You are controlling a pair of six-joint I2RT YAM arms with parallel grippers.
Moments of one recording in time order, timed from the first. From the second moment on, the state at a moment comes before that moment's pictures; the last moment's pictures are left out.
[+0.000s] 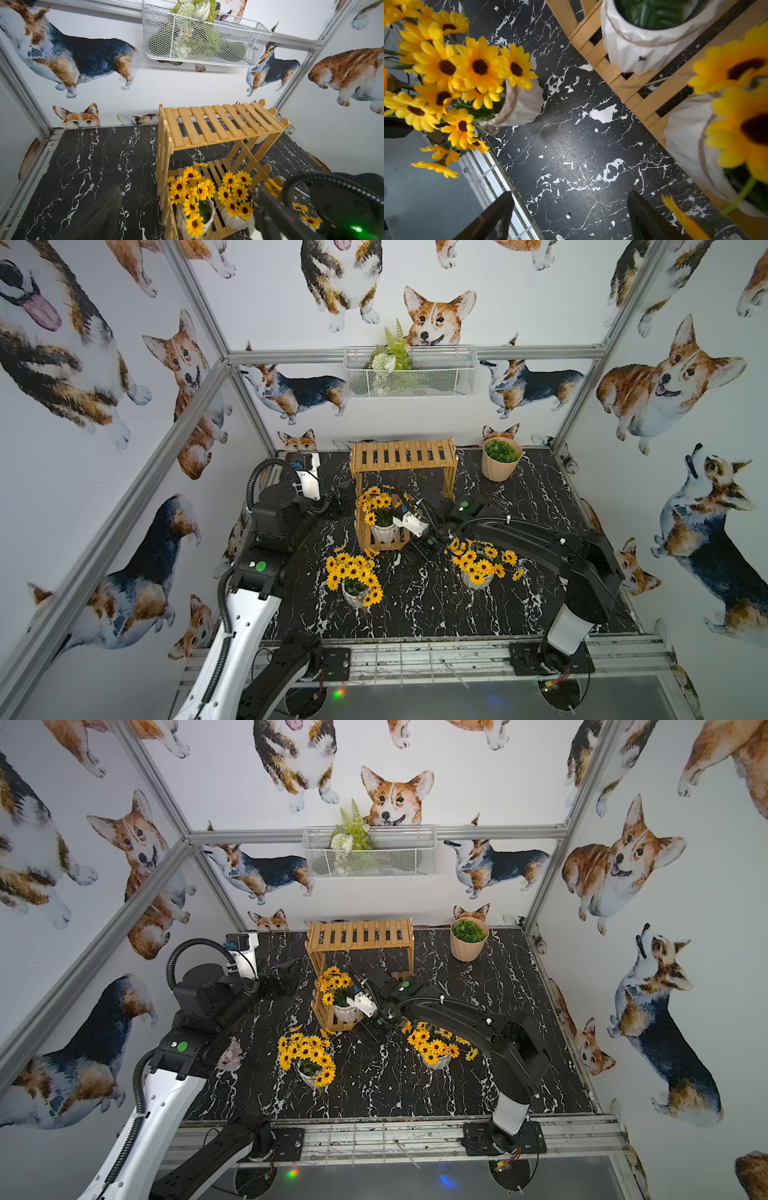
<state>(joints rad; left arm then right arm) -0.25 0.85 1.07 -0.41 0.10 -0.18 0.91 1.74 1.44 -0.85 -0.29 0.09</state>
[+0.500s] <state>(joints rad) -0.25 0.83 1.07 -0.41 0.09 -0.17 0.83 1.76 1.47 -0.85 -0.29 0.07</state>
